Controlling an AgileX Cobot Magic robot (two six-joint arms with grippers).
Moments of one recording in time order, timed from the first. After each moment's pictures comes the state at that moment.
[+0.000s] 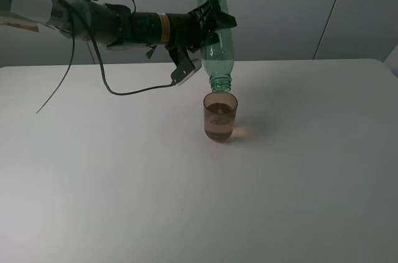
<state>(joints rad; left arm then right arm) -0.48 2.29 -1.64 1.13 -0.67 1.31 -0.03 0.00 -0.50 0.02 1.11 0.01</state>
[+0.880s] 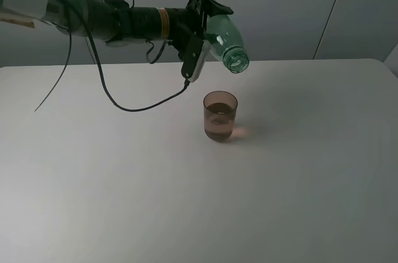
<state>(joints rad) -0.48 2.26 -1.61 1.10 -0.63 0.78 -0.03 0.00 -0.50 0.02 1.11 0.01</state>
